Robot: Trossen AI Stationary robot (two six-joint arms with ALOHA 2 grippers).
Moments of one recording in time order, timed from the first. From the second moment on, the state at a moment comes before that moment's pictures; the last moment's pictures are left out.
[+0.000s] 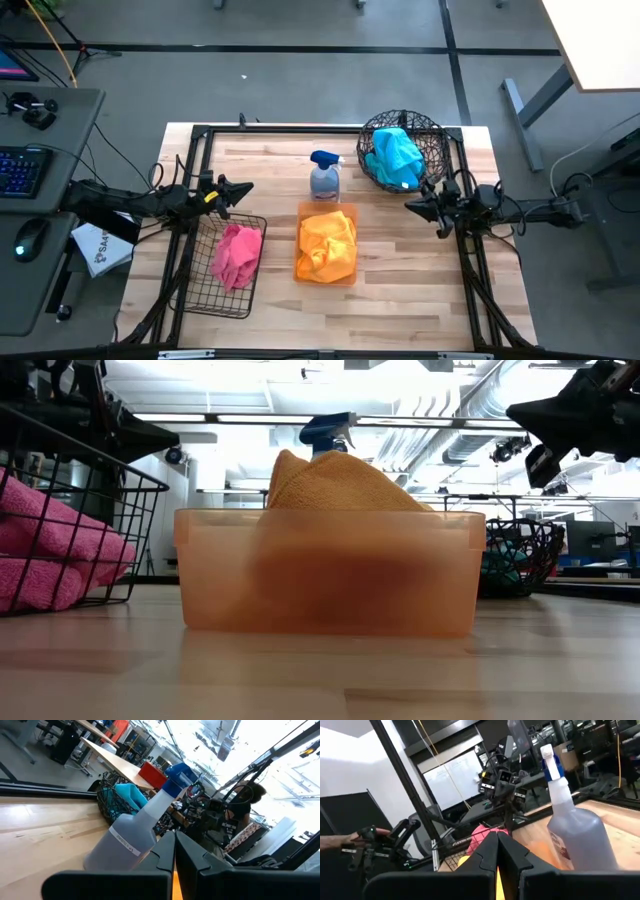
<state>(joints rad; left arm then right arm) -0.11 0.26 0.01 0.35 -0.50 -0.63 0.03 0.08 0.01 0.25 0.01 0.42</state>
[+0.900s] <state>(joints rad) -0.09 0.00 0.01 0.15 -0.51 -0.63 0.03 0.00 0.01 0.03 0.00 0.52</state>
